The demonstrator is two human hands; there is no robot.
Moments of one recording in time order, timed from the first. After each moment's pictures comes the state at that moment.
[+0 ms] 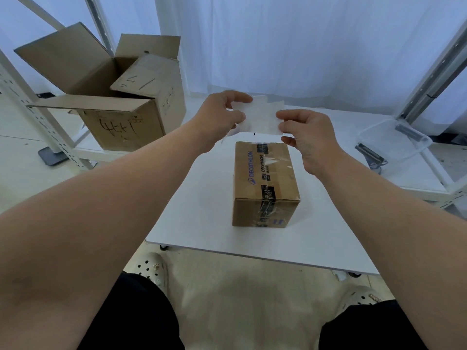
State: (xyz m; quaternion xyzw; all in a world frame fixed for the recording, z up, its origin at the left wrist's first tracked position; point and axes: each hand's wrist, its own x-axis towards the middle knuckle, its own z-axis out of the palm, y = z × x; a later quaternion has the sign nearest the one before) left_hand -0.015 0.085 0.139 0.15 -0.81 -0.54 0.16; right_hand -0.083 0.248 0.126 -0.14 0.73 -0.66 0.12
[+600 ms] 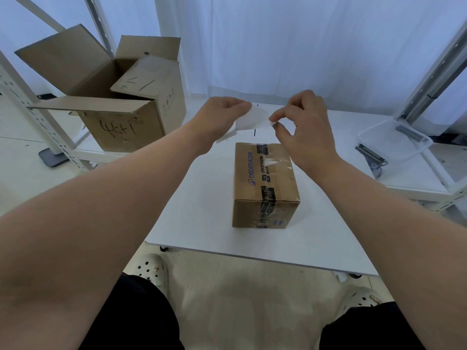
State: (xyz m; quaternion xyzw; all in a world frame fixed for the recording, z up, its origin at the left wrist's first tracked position) left_hand -0.016 0.085 0.140 0.16 -0.80 -0.56 0.12; right_hand -0.082 0.251 0.120 -0.38 0.84 -0.35 -0.19
